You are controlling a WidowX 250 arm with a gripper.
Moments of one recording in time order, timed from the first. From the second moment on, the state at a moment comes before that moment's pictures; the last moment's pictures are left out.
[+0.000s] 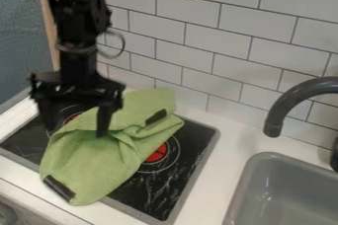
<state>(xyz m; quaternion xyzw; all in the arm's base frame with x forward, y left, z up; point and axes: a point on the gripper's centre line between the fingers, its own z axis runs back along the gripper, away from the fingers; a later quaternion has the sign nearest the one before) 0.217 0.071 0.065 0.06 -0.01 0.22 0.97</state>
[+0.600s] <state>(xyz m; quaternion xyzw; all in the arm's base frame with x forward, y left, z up) 0.212 0.078 0.012 0.08 0.03 0.23 0.97</state>
